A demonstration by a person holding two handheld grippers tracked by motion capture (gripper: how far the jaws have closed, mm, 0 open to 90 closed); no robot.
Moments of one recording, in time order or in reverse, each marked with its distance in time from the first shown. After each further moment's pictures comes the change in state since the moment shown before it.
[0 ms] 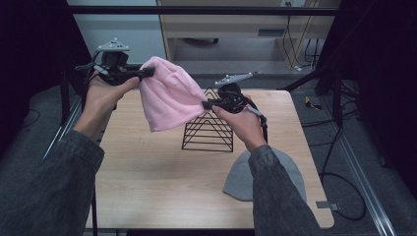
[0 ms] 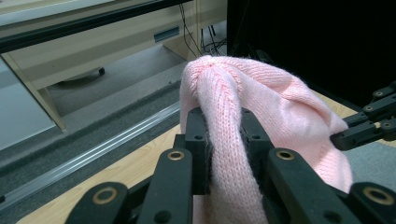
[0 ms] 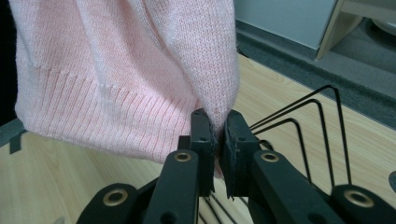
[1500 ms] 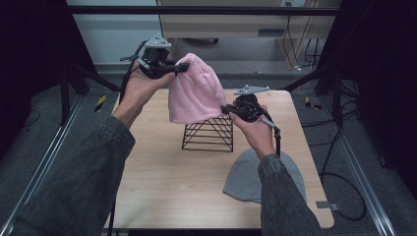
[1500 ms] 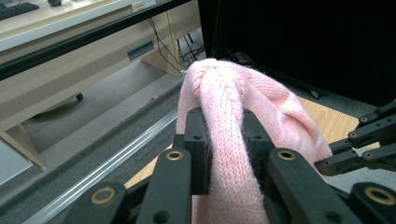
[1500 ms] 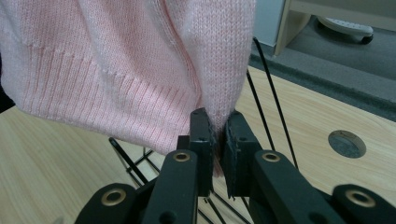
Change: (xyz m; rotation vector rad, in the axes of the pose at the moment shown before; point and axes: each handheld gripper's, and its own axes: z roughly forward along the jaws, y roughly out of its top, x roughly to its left) left arm -0.039 0.028 0.073 -0.028 -0.081 0.128; right arm -0.035 -0.049 -0.009 -0.043 -0.143 0.049
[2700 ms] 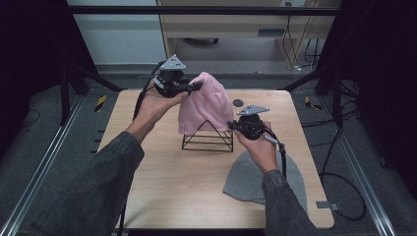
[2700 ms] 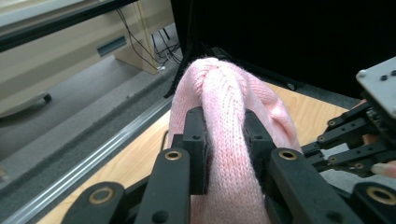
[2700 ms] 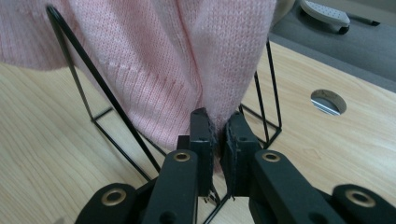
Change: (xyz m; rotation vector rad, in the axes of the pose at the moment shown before) left arm -0.038 -0.033 0.027 0.007 -0.094 0.011; right arm -0.004 -0.058 0.006 0.055 -0.082 -0.085
